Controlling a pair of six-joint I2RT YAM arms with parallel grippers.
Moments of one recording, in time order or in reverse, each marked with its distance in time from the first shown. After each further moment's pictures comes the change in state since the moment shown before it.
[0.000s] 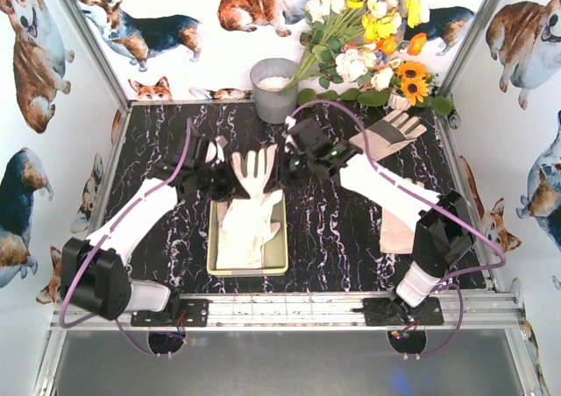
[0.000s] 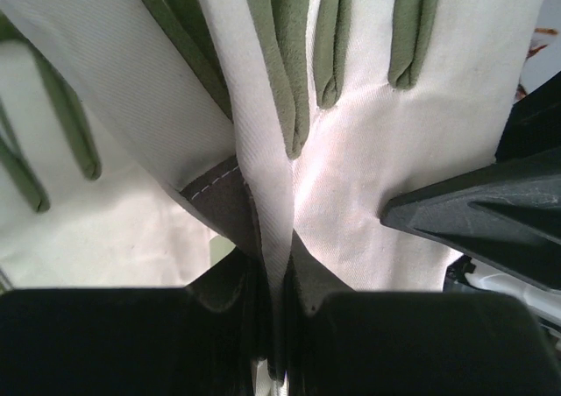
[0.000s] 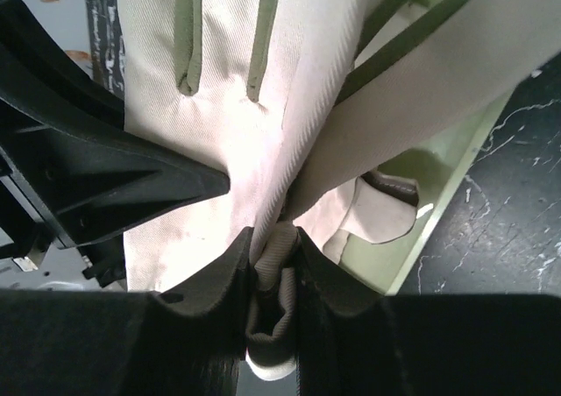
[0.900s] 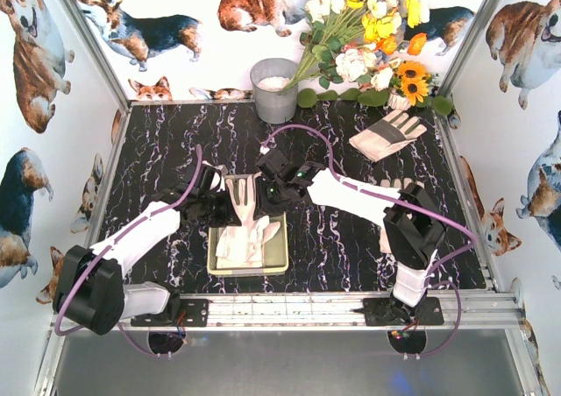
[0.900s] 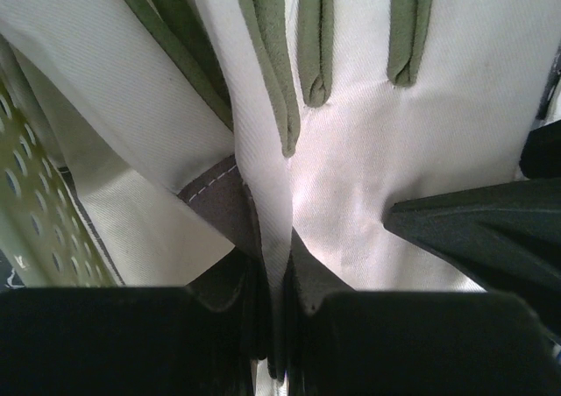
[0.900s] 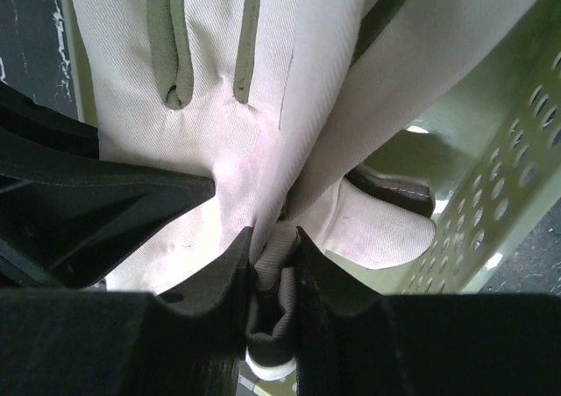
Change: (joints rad) left arm -0.059 -0.095 -0.286 0.088 -0.175 0.087; right arm 0.186 0.145 -0.022 0.003 0.202 0.032
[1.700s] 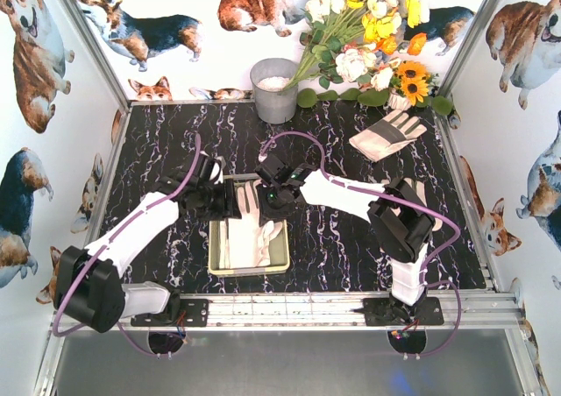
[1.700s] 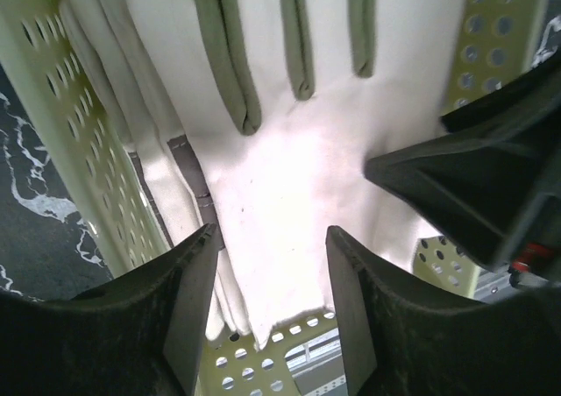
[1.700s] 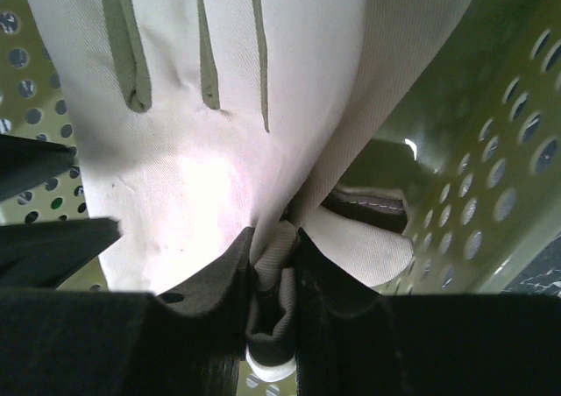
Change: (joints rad) left arm -0.004 0.023 0.124 -0.163 -0.088 0.056; right arm -0.004 0.090 -0.002 -0.024 0.001 -0.069
